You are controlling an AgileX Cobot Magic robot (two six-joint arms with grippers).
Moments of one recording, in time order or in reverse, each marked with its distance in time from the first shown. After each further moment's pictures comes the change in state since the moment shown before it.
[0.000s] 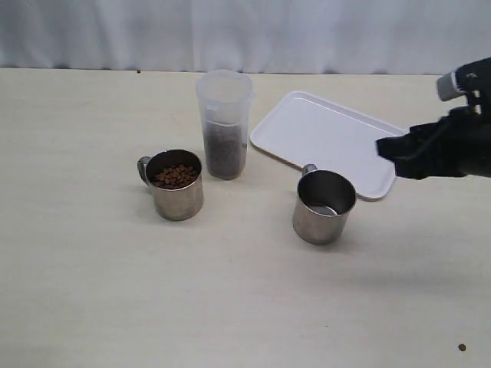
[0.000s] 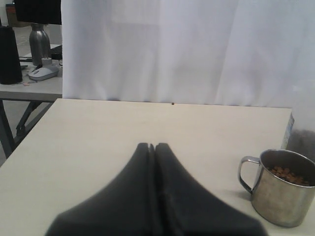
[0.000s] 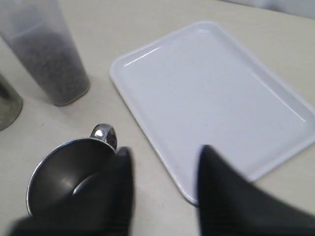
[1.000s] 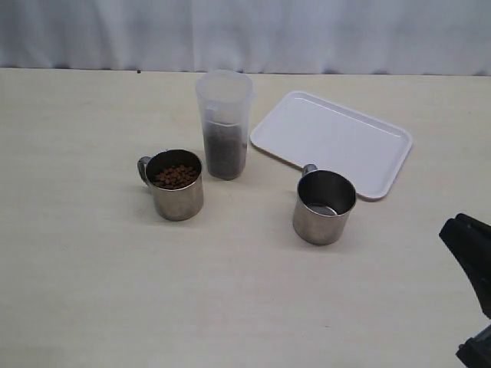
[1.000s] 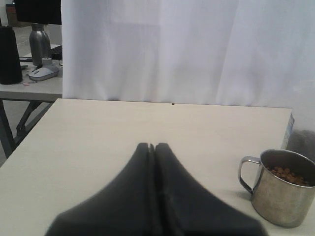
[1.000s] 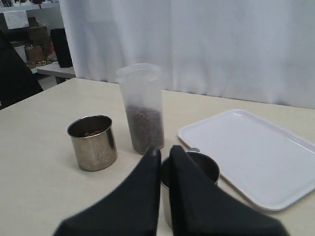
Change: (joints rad) left arm 0.000 0.000 0.000 0.000 0.000 0.000; right arm 0.000 -1.137 0.570 -0.051 -0.089 0.321
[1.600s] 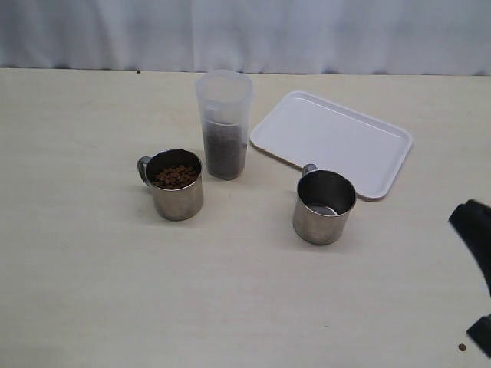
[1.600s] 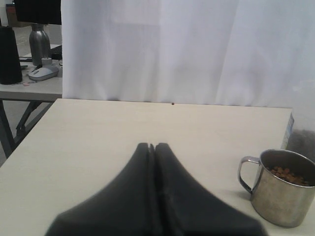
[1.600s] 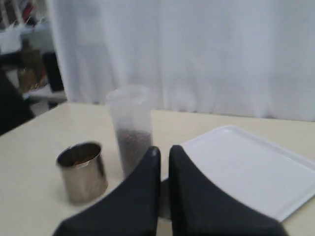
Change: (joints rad) left arm 0.000 0.000 0.000 0.000 0.000 0.000; right arm 0.052 0.026 0.000 0.228 0.083 -0.158
